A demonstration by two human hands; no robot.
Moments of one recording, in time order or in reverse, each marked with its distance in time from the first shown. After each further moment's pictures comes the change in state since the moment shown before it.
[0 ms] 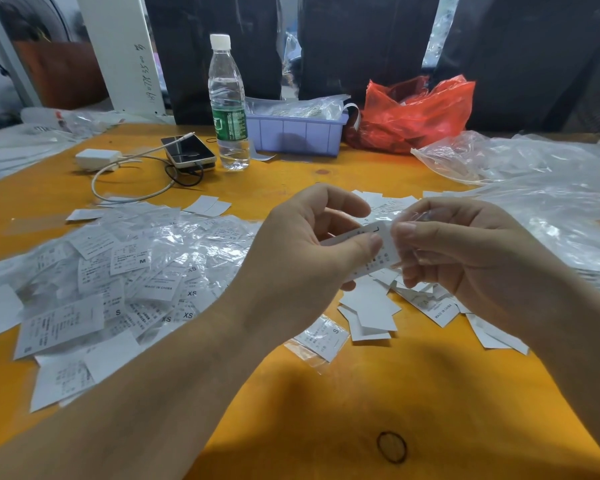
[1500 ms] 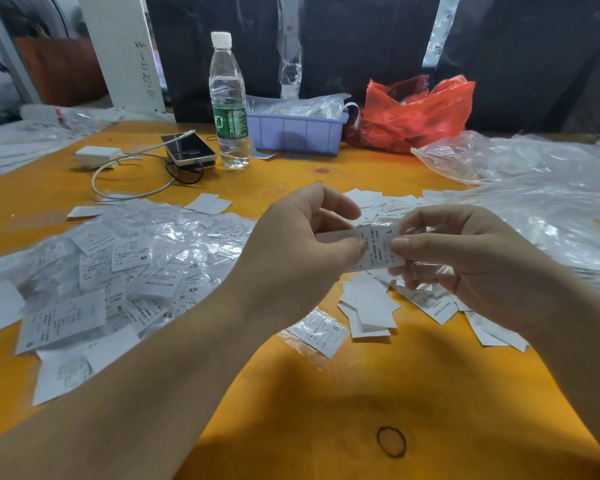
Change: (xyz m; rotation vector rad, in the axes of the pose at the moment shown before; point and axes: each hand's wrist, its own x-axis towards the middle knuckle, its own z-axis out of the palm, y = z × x) left_hand 0.002 -0.001 -0.004 0.143 0.010 -0.020; right_hand 0.001 0.001 -0.001 -0.096 -0.038 0.069
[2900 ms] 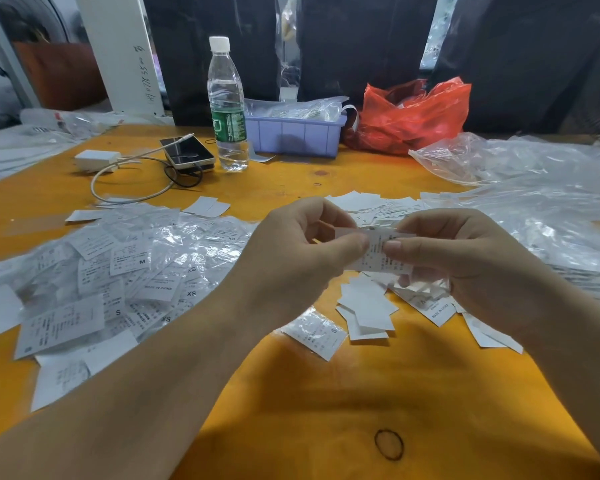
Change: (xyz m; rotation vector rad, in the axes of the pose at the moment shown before) left_hand 0.003 -0.008 -0.003 0.020 -0.022 -0.048; right_hand 0.000 0.000 0.003 -0.092 0.028 -0.050
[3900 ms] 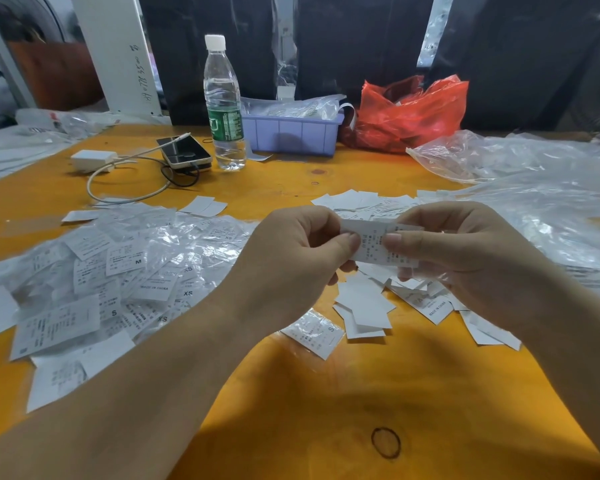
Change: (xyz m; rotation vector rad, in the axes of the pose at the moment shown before) left_hand 0.001 -0.001 0.003 0.049 -0.013 0.037; right_hand -0.003 -0.003 -0.002 0.055 0.024 0.005
